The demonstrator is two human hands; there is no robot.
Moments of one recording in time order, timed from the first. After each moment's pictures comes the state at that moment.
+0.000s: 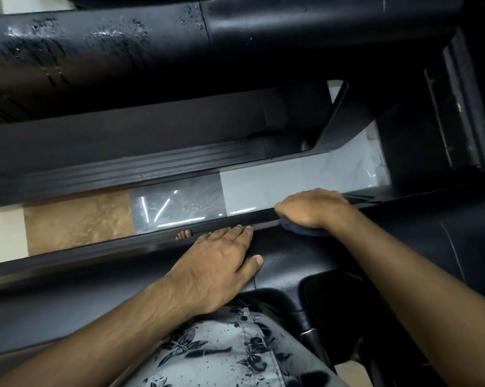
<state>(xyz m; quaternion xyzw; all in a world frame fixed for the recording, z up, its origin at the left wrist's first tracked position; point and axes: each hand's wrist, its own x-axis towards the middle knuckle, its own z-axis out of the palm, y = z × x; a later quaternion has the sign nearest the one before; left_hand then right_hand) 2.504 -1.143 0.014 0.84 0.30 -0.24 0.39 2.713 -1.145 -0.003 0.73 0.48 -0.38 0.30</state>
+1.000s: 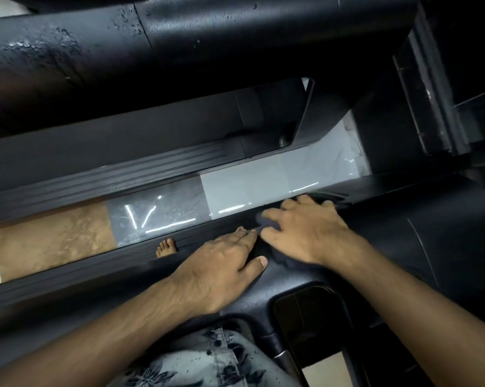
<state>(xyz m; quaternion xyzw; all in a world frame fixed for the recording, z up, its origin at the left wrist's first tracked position) 2.569 -1.139 -0.003 0.83 0.26 -0.21 0.45 2.761 -1.172 0.005 0.71 0.51 -0.38 0.30</state>
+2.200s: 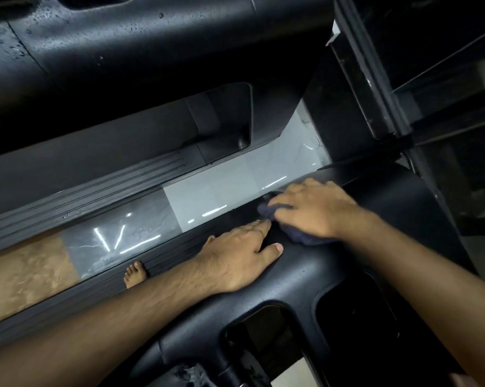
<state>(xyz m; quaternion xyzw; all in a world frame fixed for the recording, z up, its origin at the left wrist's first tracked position) 2.683 -1.146 -0.023 0.80 0.20 -0.23 0.52 2.875 -1.203 0.009 0.76 0.48 -0.32 0.31</state>
